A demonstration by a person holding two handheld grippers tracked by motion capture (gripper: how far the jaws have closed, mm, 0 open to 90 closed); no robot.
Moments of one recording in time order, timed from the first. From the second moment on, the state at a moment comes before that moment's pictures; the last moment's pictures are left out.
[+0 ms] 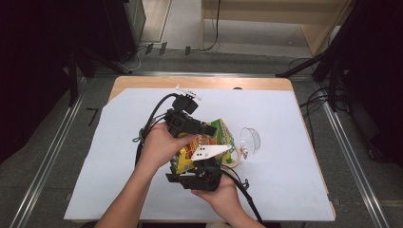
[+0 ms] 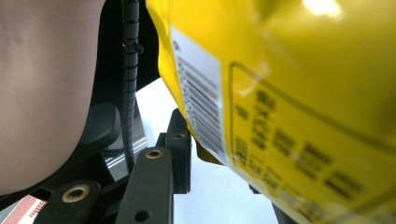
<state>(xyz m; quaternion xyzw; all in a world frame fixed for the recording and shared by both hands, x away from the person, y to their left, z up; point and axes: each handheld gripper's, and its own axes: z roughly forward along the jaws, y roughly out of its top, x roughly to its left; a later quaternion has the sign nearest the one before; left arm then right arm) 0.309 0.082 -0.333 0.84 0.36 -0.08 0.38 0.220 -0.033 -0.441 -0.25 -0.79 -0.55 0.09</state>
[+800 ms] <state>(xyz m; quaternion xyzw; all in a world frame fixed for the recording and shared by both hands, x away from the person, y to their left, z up) 0.310 0.082 -0.335 0.85 0.37 -0.07 0.38 0.220 -0.034 -0.442 -0.25 -0.79 -0.55 0.09</state>
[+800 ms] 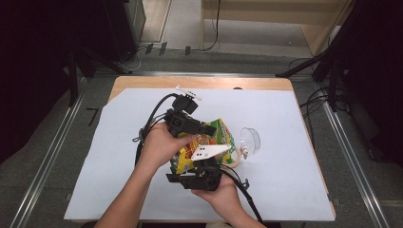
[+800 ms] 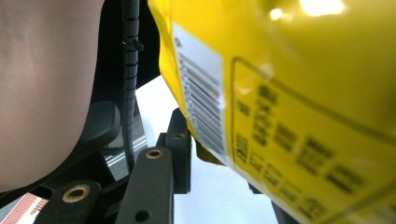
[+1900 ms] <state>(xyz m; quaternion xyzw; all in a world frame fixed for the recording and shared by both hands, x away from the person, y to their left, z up) 0.310 0.080 -0.335 0.85 0.37 -0.07 0.38 0.221 -0.035 -0.443 -0.25 -0.79 -0.55 0.09</state>
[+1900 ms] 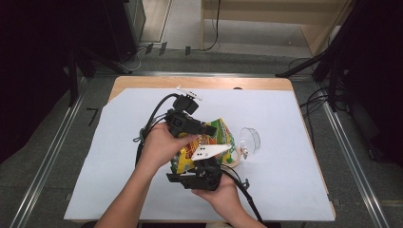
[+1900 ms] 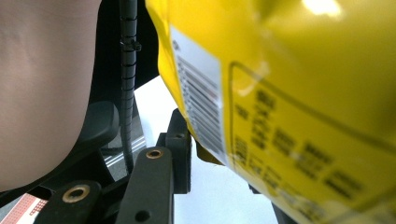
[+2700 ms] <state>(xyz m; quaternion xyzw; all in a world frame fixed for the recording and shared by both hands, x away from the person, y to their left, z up) 0.307 0.078 -0.331 0.85 0.36 -0.06 0.38 0.221 -0.035 -0.442 -0.25 -0.79 -0.55 0.09</state>
